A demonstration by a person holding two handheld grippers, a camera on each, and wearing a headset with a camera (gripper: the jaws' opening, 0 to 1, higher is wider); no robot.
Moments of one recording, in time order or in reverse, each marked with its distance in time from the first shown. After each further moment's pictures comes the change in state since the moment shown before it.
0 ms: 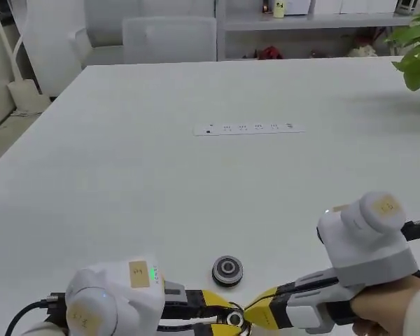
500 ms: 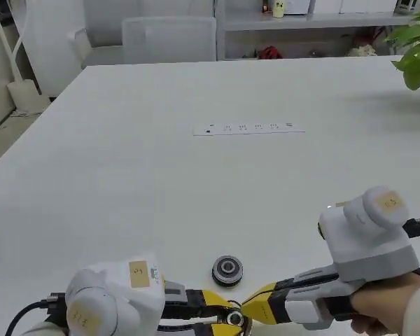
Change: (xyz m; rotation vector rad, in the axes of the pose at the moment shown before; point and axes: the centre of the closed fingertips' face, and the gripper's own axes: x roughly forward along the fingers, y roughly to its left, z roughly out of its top) left arm 0.000 0.001 -0.001 -0.003 0.000 0.002; right arm 0.000 0.003 0.007 0.011 -0.030 0.011
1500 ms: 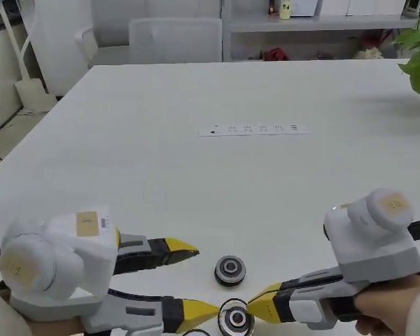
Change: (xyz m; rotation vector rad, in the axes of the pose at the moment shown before) left arm -0.064 0.032 0.030 -0.015 -0.031 0.105; right arm -0.003 -0.006 0.001 0.014 0.000 -0.025
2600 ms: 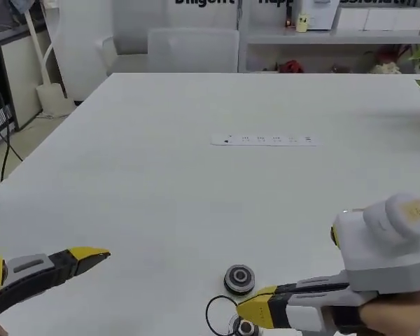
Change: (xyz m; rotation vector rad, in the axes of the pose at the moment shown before) left arm -0.079 -0.003 -0.028 -0.131 0.011 0.202; right arm 0.004 0.038 0.025 -0.002 -0.082 0.087
